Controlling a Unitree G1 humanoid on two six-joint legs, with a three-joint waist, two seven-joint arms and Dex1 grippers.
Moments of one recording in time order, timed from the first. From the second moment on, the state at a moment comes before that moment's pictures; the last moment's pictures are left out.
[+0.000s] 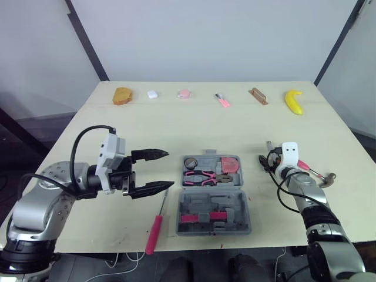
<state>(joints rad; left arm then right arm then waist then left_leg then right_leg) -0.17 0.86 0.23 -0.29 -0.71 0.44 -1.22 -0.58 -0.26 -0.15 0.70 0.17 0.20 0.24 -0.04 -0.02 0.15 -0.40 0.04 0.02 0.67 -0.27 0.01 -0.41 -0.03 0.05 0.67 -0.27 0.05</state>
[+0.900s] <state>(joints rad) -0.16 0.85 0.23 -0.25 -0.69 0.38 -1.24 -0.37 -0.40 -0.07 0.24 0.19 0.21 0.53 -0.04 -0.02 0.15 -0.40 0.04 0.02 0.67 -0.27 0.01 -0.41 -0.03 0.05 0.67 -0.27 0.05</state>
